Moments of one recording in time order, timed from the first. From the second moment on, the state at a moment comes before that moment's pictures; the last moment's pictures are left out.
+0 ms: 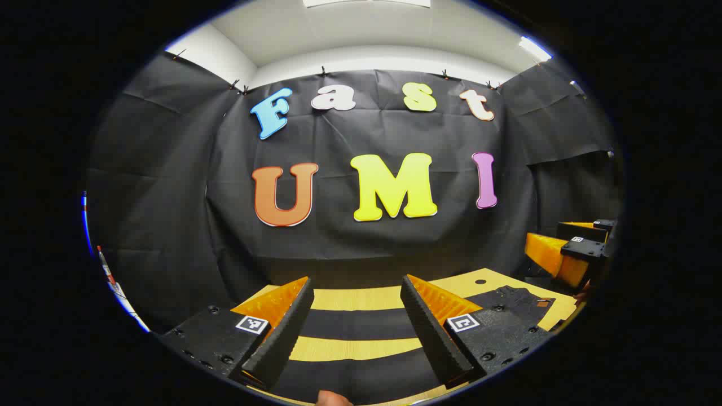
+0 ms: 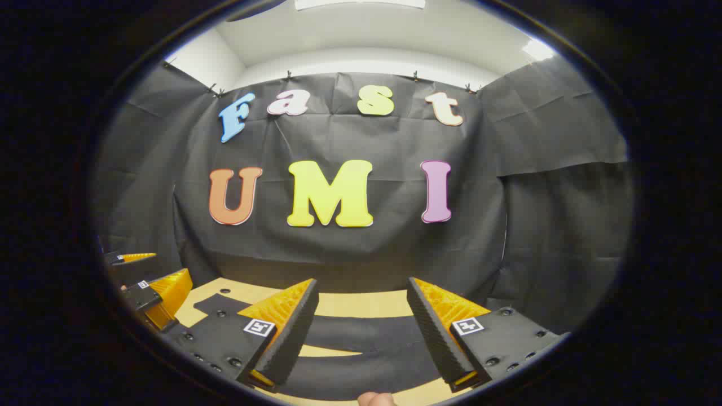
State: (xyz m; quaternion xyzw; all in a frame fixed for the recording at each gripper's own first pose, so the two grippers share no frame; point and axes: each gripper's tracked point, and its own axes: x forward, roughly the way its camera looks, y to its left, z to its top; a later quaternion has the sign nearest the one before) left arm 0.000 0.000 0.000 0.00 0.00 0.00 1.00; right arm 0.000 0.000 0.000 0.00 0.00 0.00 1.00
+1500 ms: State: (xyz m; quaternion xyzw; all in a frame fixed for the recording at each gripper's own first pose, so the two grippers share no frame) left arm -0.048 0.097 -0.150 -0.13 0.24 0.12 0.95; right arm 0.003 -0.041 -0.060 0.01 0.10 -0.03 0.99
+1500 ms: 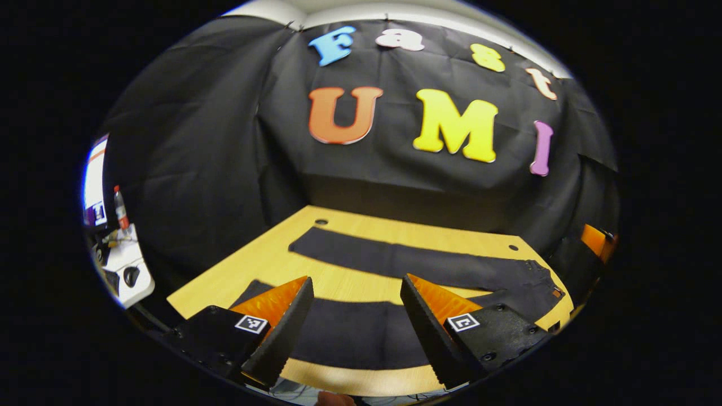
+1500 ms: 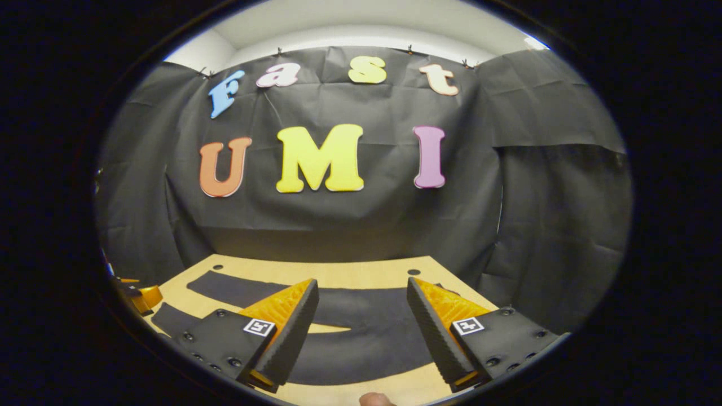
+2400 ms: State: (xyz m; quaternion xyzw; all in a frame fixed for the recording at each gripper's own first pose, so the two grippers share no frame) left arm -0.106 0.196 -0.308 -0.54 0.37 0.30 0.69; right arm 0.004 -0.154 -0.117 0.04 0.19 -0.17 0.97
